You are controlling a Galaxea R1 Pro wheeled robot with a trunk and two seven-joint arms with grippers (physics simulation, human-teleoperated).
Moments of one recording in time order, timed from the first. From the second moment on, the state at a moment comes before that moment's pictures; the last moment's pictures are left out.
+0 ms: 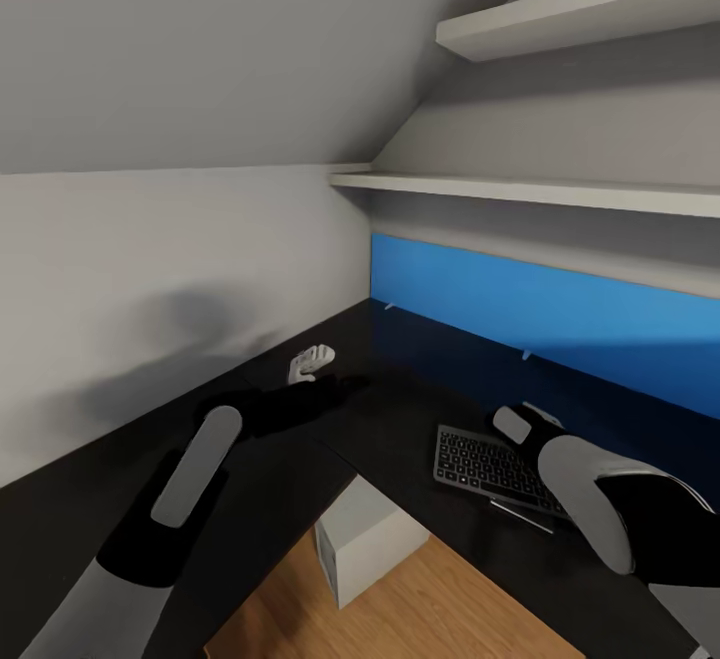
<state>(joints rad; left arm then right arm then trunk) -0.63 0.04 -0.35 -1.54 1.17 0.83 0.31 -1.12 -0.07 0.10 -0.02 -0.69 0.15 -0.47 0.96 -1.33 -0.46</state>
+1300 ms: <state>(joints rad) -0.63 0.03 -0.33 -1.54 1.18 0.83 0.32 -1.12 -0.03 0.14 -0.06 -0.68 0.15 -0.47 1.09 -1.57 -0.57</state>
